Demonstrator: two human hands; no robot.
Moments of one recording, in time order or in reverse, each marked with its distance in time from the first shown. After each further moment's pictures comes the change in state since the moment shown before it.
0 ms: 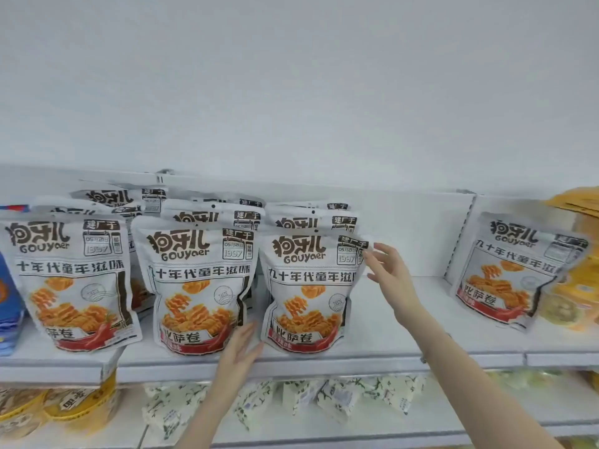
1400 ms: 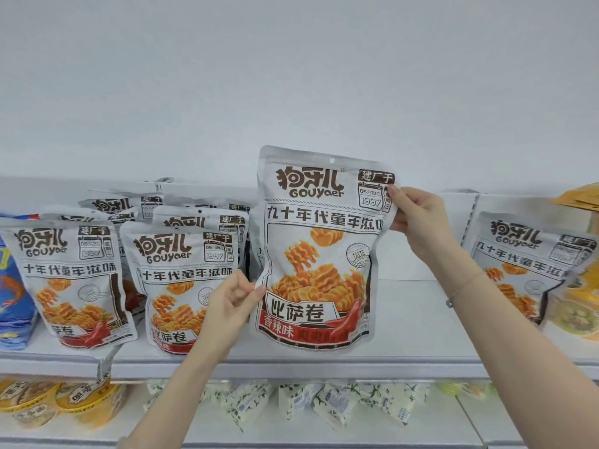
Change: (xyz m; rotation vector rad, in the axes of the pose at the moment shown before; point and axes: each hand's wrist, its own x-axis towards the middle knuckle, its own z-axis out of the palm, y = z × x) left_hand -0.007 0.136 0.037 -0.014 0.051 0.393; right_hand 0.048 -0.096 -0.069 0.280 -0.124 -0.185
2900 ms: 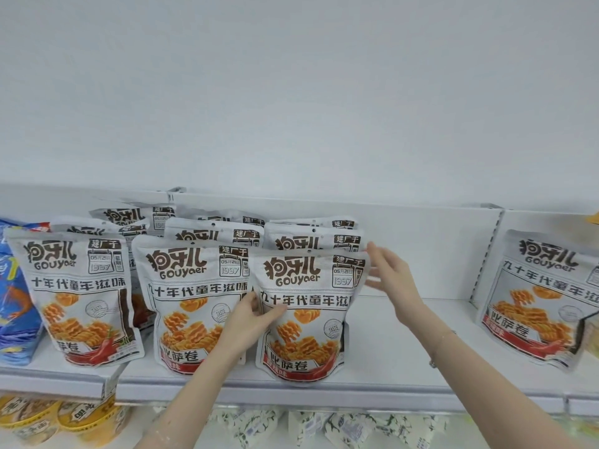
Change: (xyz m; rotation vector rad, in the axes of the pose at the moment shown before) left_hand 0.041 -0.027 -0.009 0.310 -0.004 -0.452; right_hand -0.004 0.100 0.041 -0.121 0.027 0.241
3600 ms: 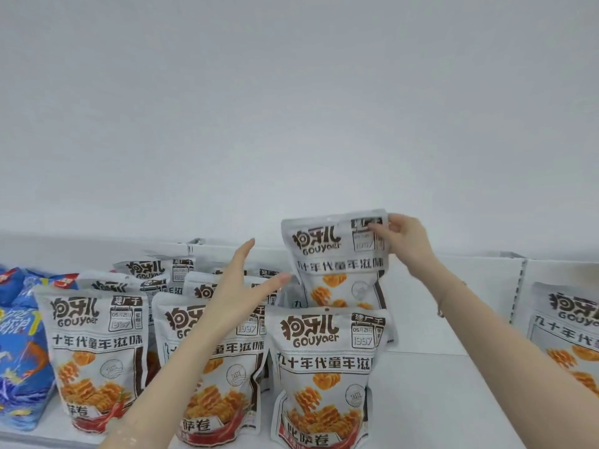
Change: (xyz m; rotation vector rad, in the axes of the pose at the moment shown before) left_hand 0.012 0.119 -0.077 0.104 0.156 0.373; right_hand 0.086 -0.125 0.018 -0.245 0.019 -0.367
